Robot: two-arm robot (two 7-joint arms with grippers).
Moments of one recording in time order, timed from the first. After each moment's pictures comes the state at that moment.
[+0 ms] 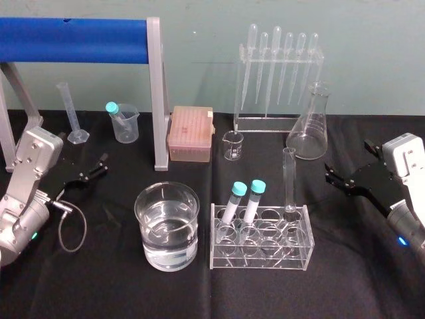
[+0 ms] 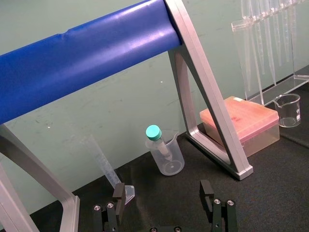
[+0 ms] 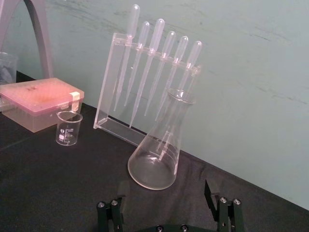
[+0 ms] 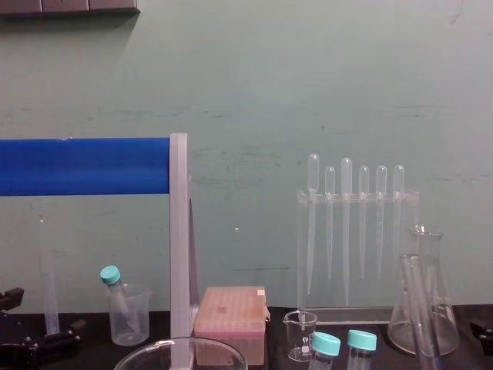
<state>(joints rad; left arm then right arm) -0.20 0.60 0.45 -1.41 -0.25 -0.12 0.03 0.20 0.60 -0.45 -1.41 0.25 -0.12 -0.03</state>
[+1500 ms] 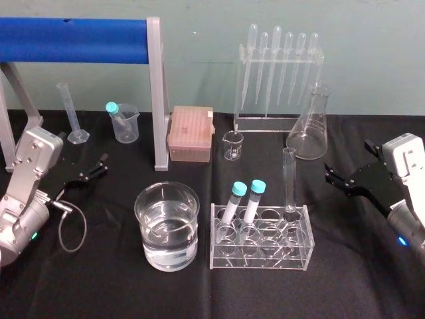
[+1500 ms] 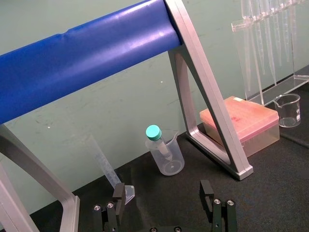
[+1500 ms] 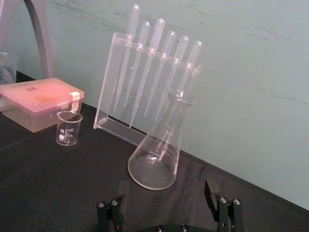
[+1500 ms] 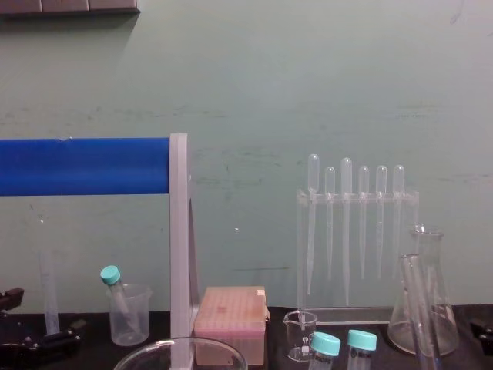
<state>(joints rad) -0.20 0.60 0.45 -1.41 -0.25 -0.12 0.03 0.20 0.60 -0.45 -1.41 0.25 -0.12 -0.03</state>
